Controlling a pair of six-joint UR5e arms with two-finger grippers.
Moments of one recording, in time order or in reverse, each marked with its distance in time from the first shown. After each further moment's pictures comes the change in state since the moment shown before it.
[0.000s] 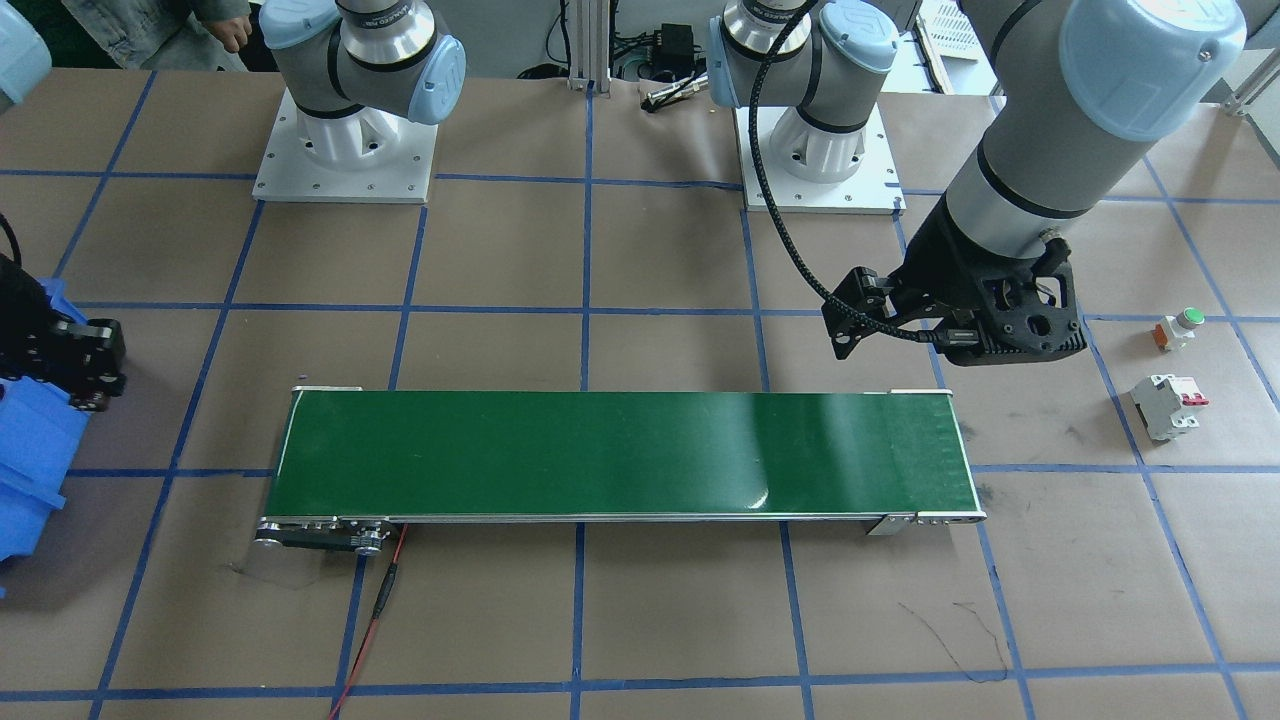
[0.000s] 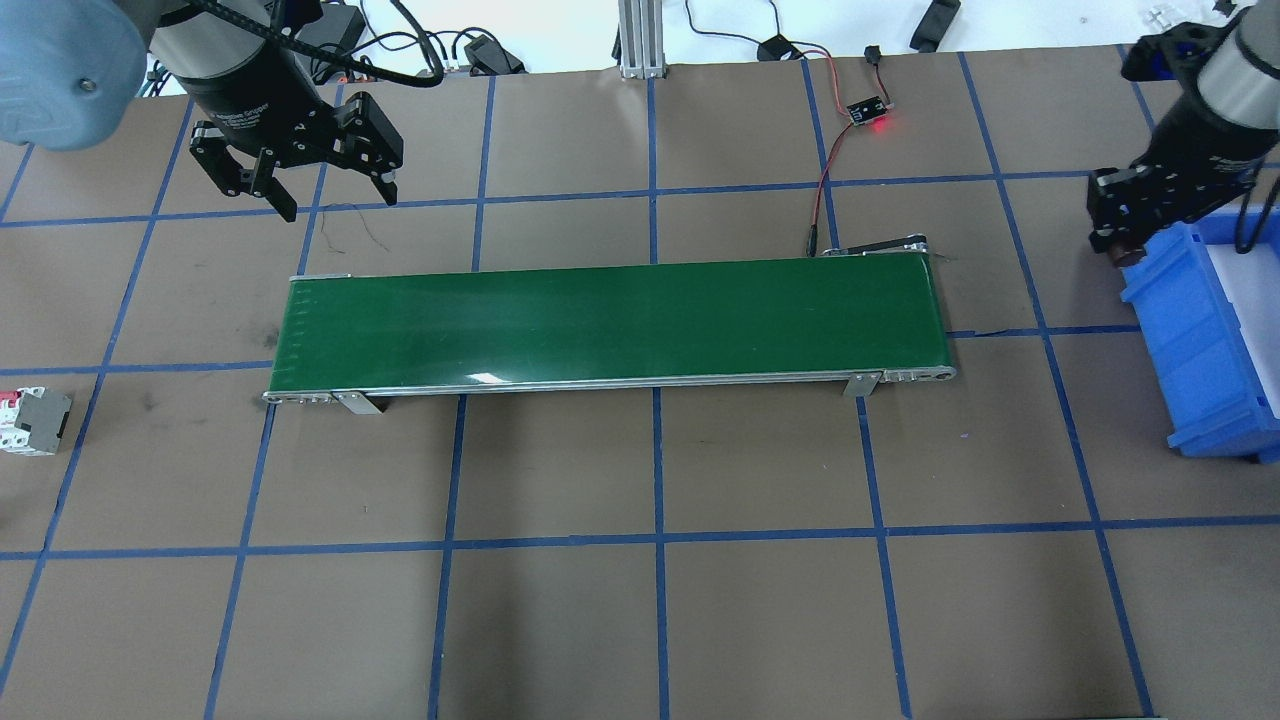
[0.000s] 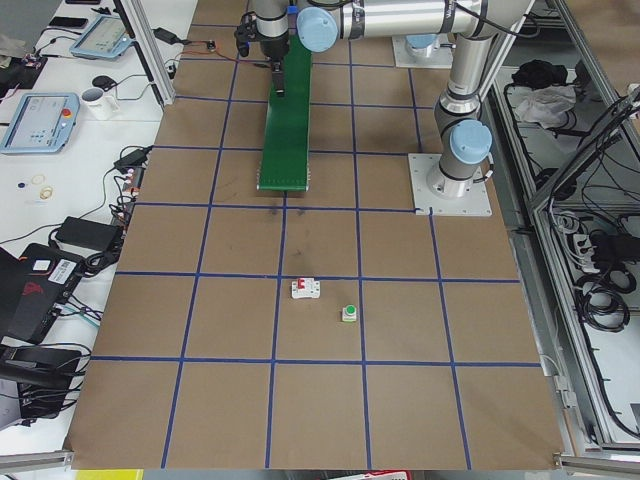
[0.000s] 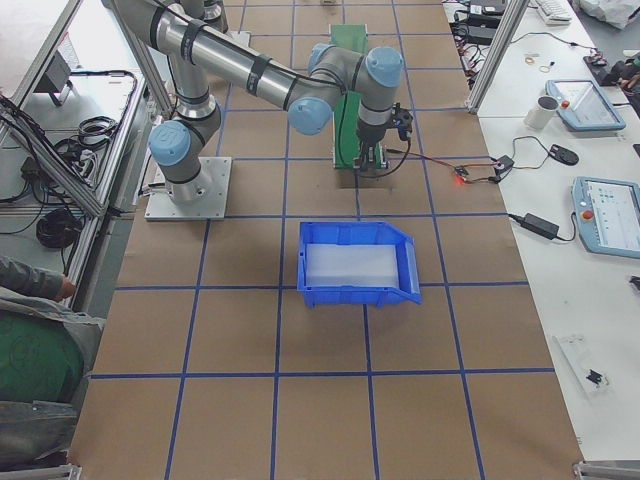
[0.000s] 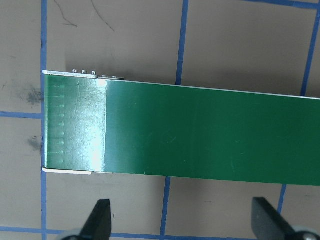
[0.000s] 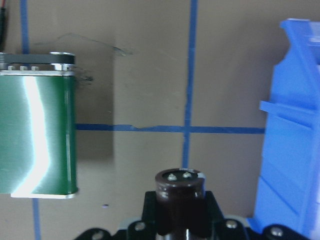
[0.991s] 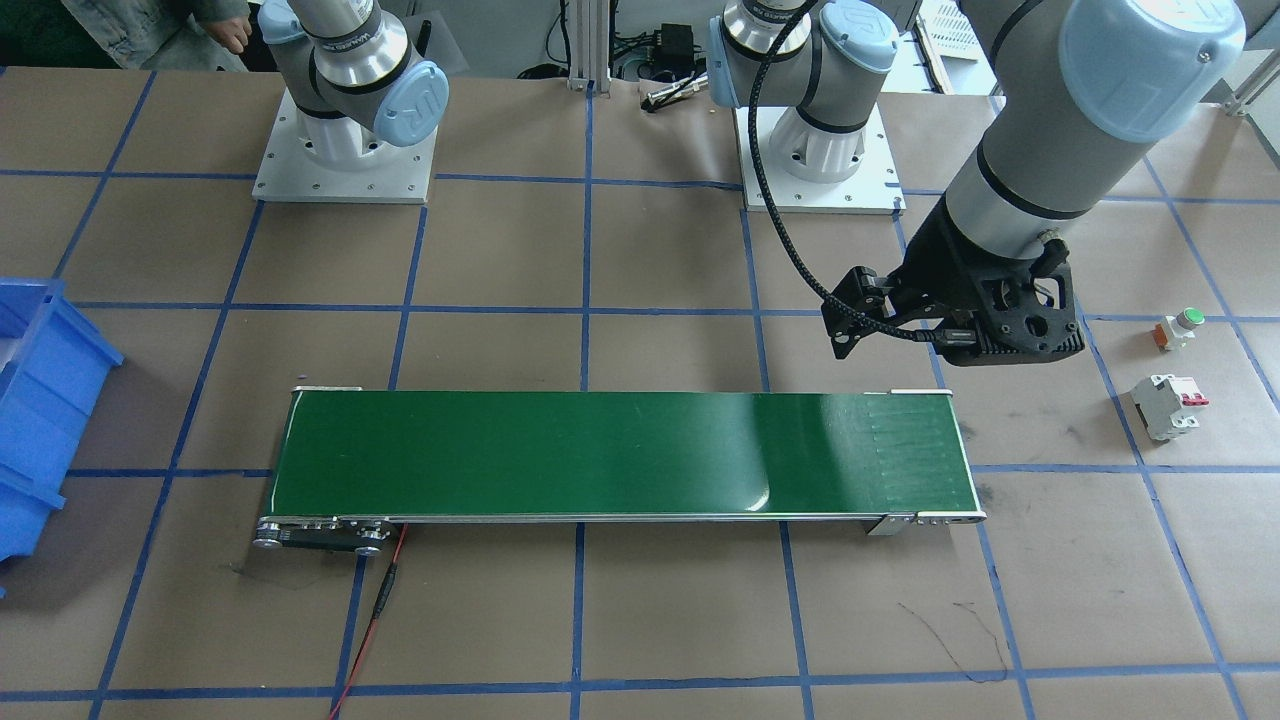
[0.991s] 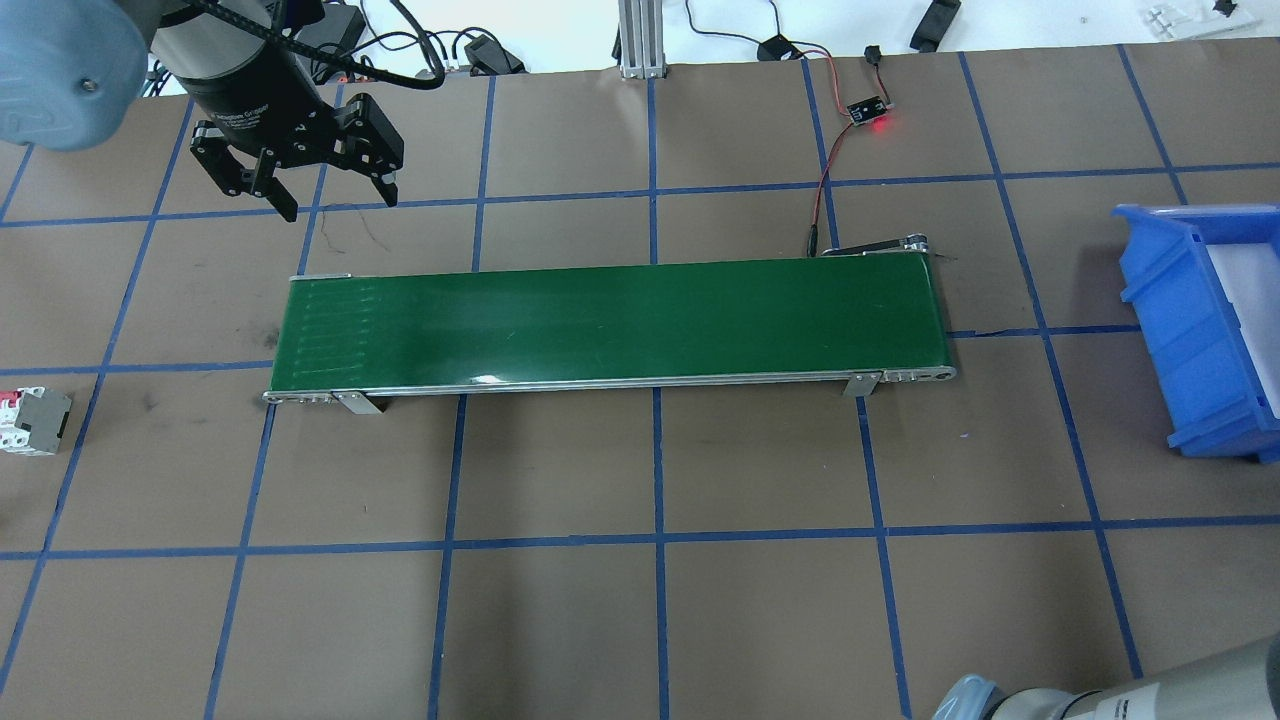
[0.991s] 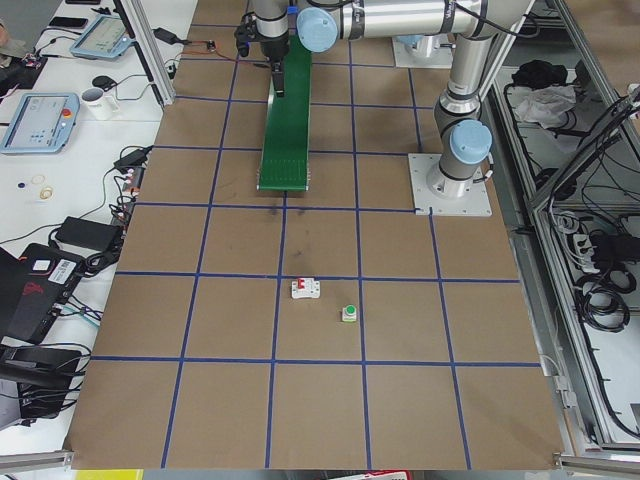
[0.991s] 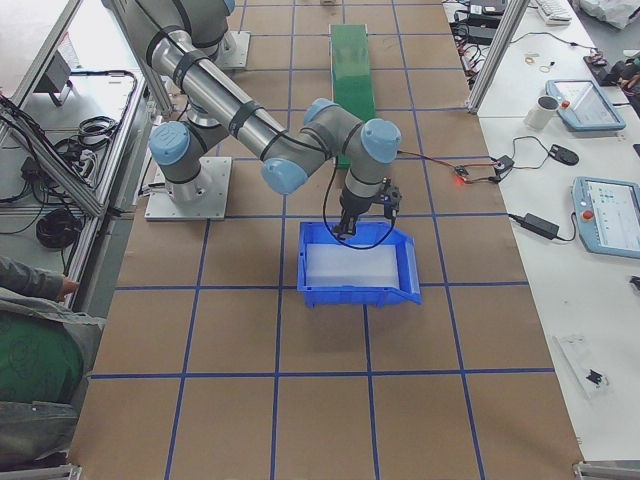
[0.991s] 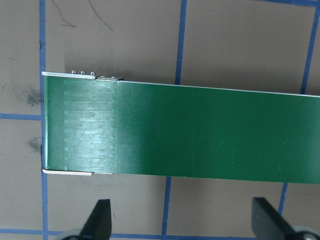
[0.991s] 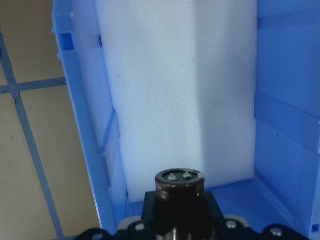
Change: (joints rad) left arm 0.000 0.000 -0.001 0.000 0.000 0.013; right arm -0.279 0.089 -0.027 -0.009 -0.181 -0.117
